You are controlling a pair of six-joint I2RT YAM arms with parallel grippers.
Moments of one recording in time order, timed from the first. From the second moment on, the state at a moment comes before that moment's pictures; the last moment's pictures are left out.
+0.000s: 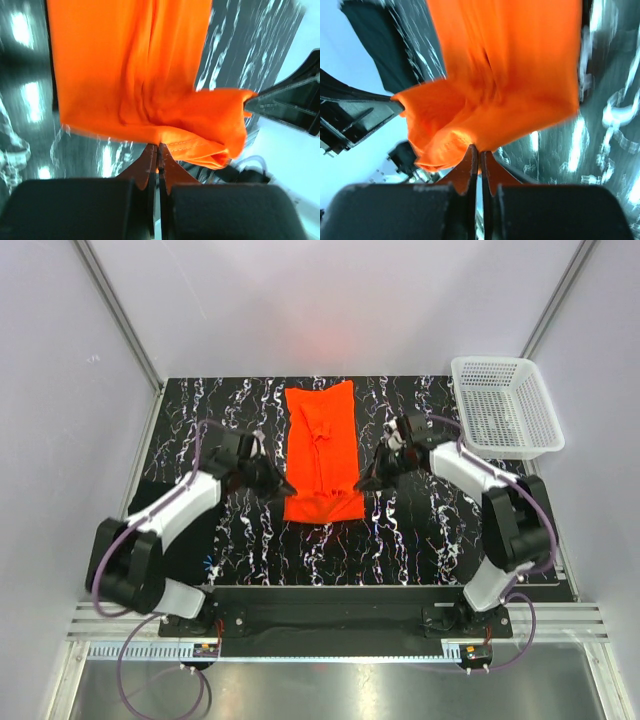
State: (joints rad) left arm -0.37 1.36 0.86 -0.40 0.44 -0.84; right arm 0.37 1.64 1.08 -0.48 -0.63 0.78
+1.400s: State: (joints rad) left arm -0.16 2.15 1.57 -0.42 0.52 -0.79; right arm 0.21 2.48 2.11 -0.81 -0.81 0.59
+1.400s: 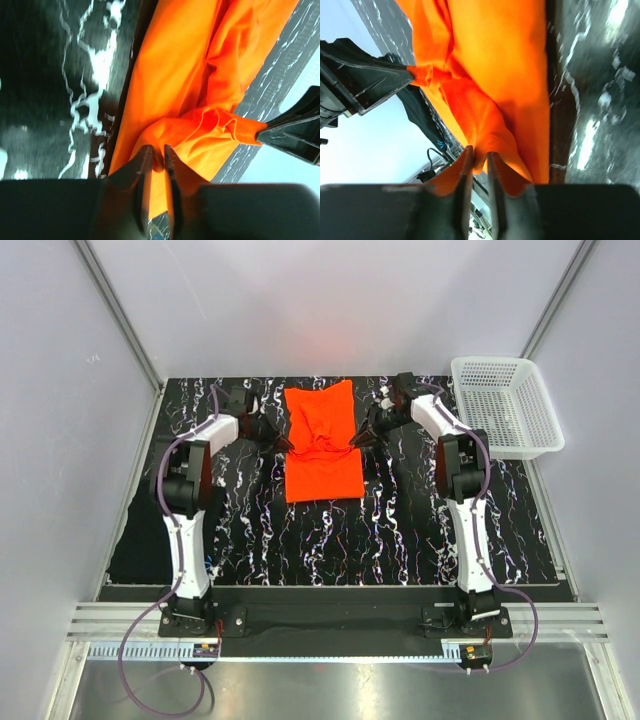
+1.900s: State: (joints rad) left arm -0.12 1.99 1.68 -0.59 0.43 -0.58; right arm 0.10 2.62 2.48 -1.03 -0.72 0.50
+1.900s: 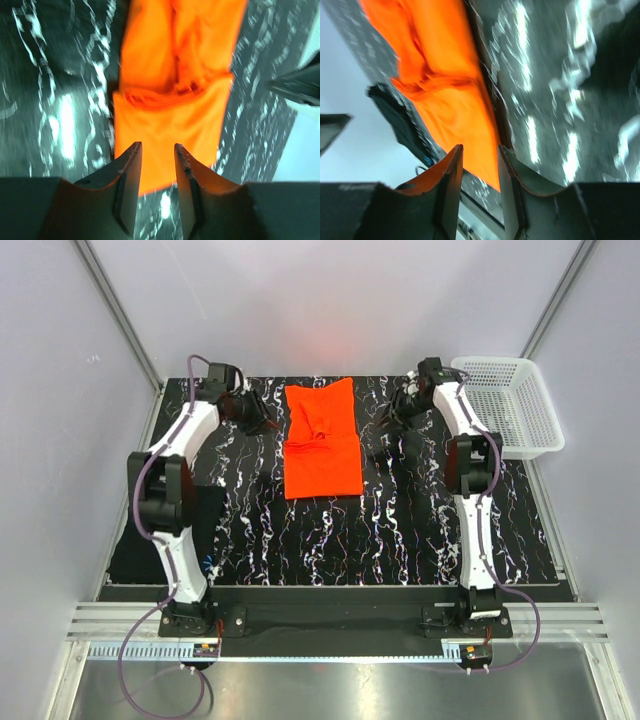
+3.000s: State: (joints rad) left arm -0.38 1.88 1.07 -0.34 0.56 -0.60; right arm 0.35 2.10 1.35 -0.67 -0.68 0.49
